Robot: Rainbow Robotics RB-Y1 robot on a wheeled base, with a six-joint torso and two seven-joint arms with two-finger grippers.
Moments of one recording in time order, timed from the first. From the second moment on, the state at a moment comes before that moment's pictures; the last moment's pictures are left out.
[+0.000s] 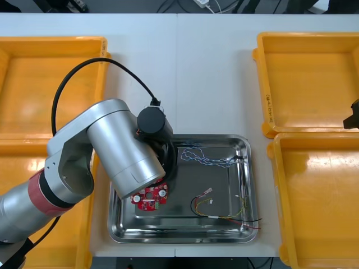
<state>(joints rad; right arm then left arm) -0.34 -0.99 -0.11 -1.99 -0.96 1.76 1.12 -0.59 0.46 -0.73 -2.08 0.33 1.73 -0.64</state>
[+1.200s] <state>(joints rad) -0.34 -0.99 -0.11 -1.99 -0.96 1.76 1.12 -0.57 0.46 -0.75 -1.99 0.30 1.64 -0.64</state>
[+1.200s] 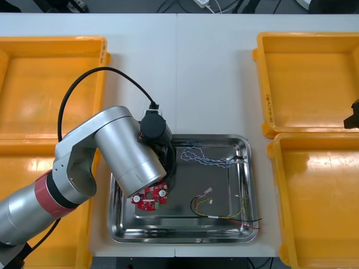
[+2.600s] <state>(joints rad) -0.34 -0.99 -0.12 -1.99 -0.96 1.76 1.12 -0.60 0.58 -0.10 -2.16 0.74 1.91 -0.97</state>
